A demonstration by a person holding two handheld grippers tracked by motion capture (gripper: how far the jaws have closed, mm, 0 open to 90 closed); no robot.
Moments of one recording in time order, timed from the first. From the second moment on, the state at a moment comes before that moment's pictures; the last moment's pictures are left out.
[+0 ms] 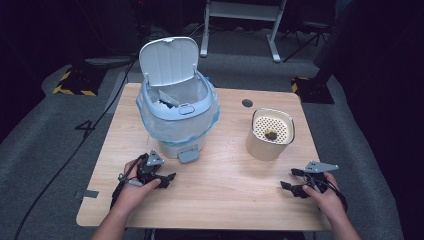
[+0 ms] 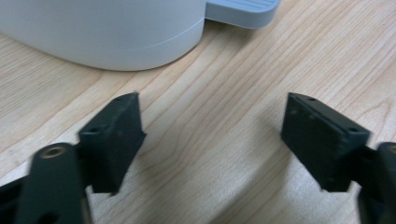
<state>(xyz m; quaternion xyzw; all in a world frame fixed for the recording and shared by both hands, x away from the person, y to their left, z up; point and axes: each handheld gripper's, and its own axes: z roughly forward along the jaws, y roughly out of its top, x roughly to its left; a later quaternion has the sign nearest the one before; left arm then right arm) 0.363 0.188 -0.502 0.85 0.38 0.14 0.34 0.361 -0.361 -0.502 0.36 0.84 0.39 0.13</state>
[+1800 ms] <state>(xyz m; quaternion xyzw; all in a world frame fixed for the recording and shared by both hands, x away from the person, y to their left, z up) 0.371 0.266 -0.314 0.75 0.33 0.17 0.55 0.362 -0.356 -0.505 0.35 0.84 0.37 0.16</state>
